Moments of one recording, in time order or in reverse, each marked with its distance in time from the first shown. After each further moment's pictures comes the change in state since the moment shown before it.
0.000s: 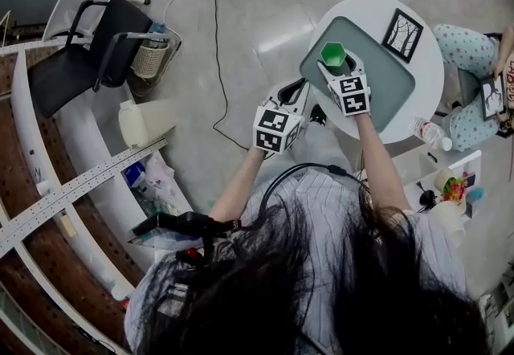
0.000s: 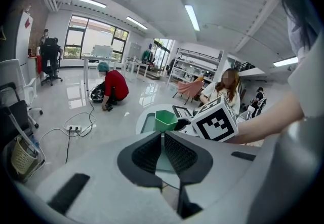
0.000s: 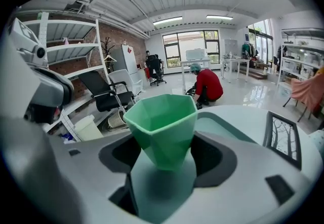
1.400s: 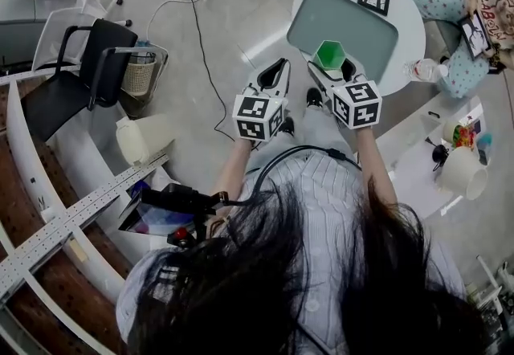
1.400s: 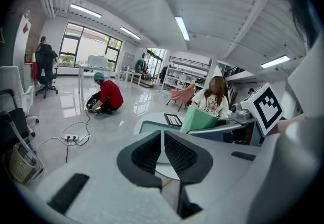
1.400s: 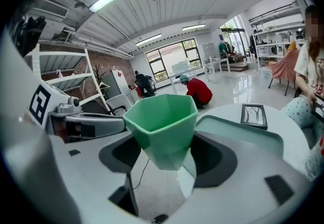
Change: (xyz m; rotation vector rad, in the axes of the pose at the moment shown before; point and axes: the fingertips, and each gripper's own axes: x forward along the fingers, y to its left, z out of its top) left arm -0.083 -0.017 0.010 0.057 -0.100 -0.063; right arm -0.150 0.094 0.027 0.262 -0.158 -0.054
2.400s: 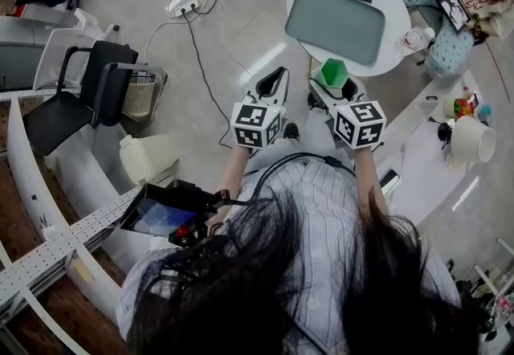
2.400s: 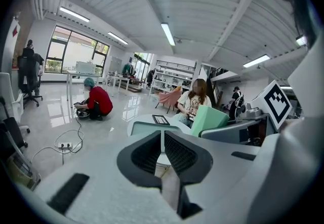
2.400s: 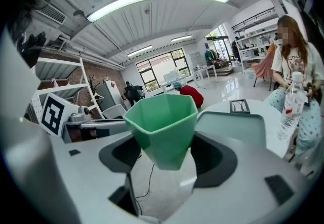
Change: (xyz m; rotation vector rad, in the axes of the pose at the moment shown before) left arm -0.089 -0.027 -0.013 0.085 -0.044 -0.132; right arm -0.087 0.091 -0.028 0.102 -0.114 -0.110
